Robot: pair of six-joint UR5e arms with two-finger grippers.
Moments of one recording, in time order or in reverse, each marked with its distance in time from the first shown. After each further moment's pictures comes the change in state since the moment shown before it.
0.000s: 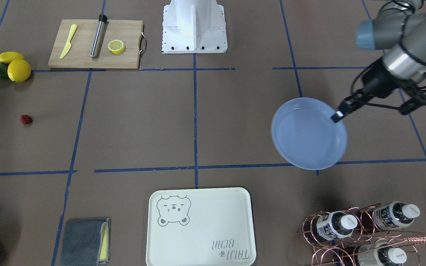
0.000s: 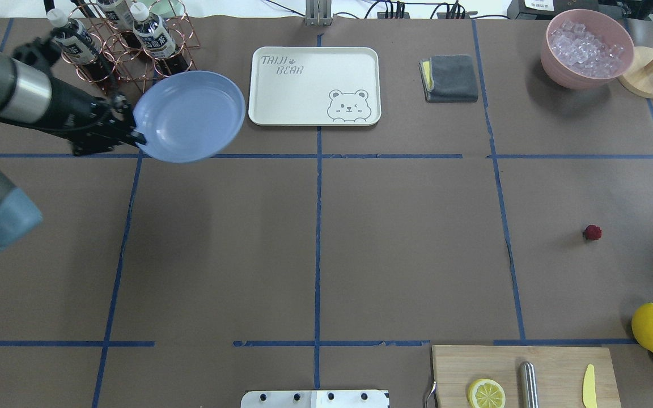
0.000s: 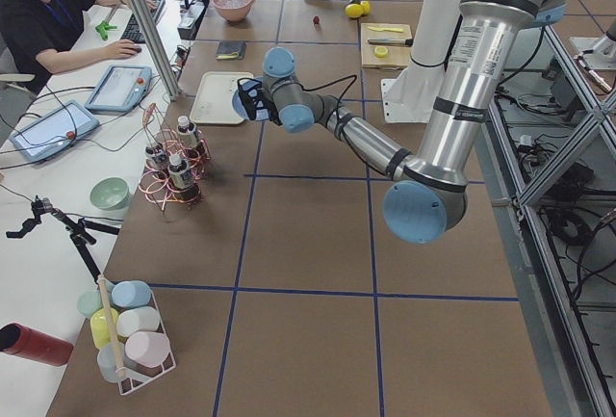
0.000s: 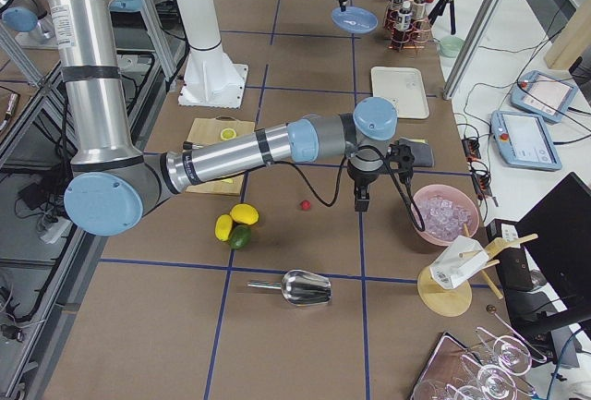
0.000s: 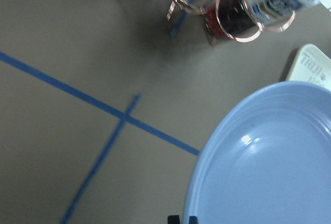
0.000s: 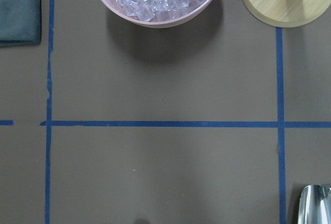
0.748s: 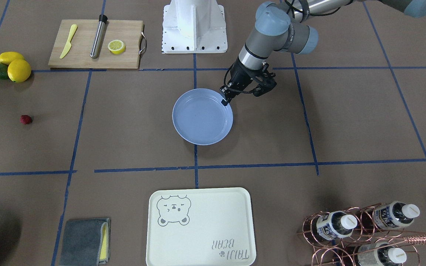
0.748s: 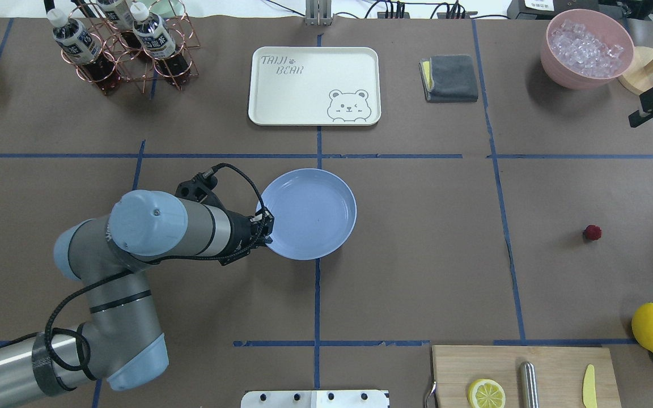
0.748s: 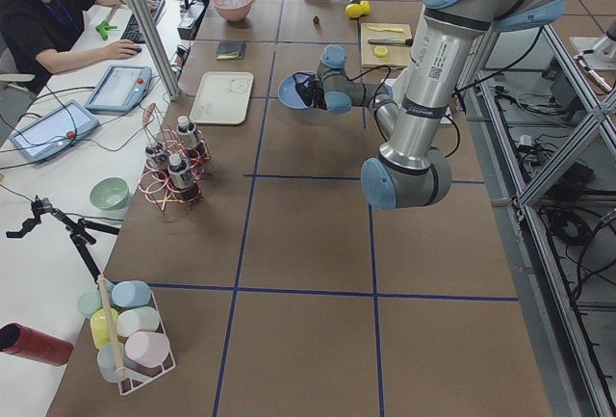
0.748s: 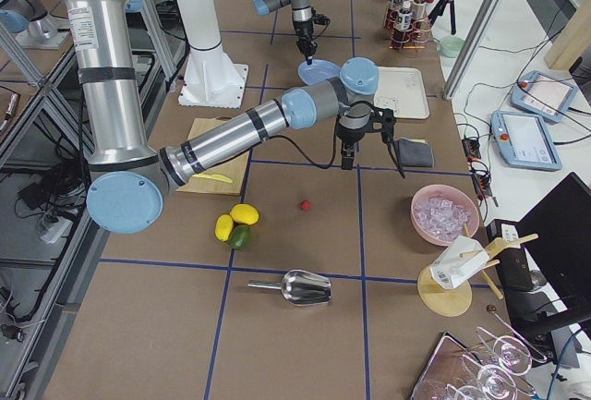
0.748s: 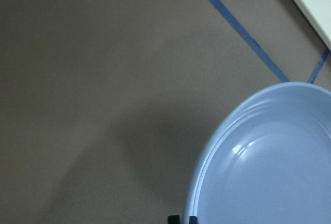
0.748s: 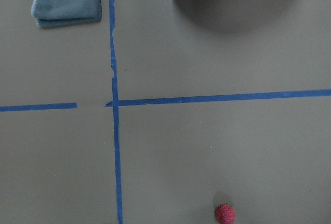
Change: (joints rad) left arm 0.434 -0.129 0.093 0.002 0.401 -0.246; right arm -0.182 0.001 0.171 0.000 -0.035 0.288
